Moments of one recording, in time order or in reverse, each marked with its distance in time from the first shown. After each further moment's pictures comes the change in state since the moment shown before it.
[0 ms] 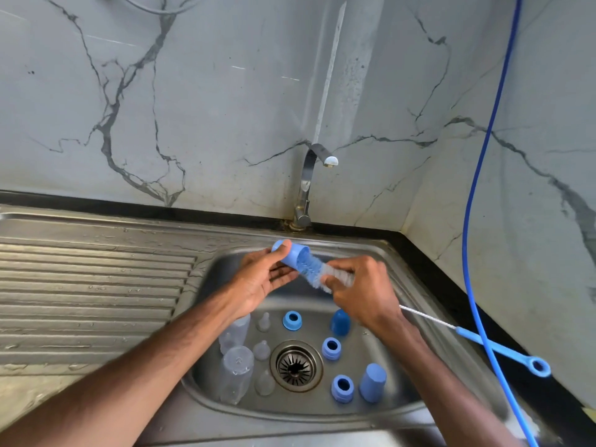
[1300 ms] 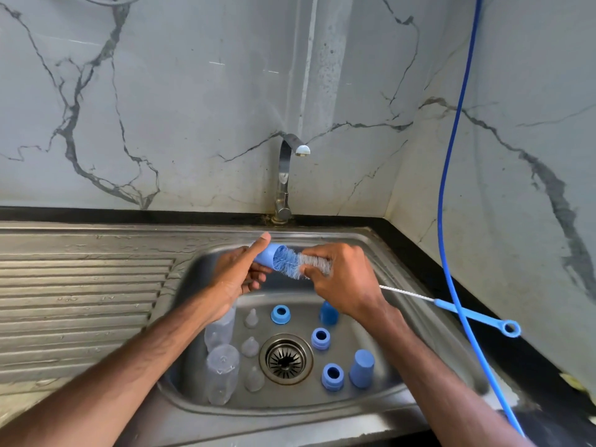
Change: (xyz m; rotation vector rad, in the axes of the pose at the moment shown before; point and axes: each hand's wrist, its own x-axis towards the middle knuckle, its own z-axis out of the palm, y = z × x) left_hand -0.011 0.000 0.005 0.411 0.194 0.016; right_hand -0.001 0.000 -0.005 -0.040 0.023 -0.120
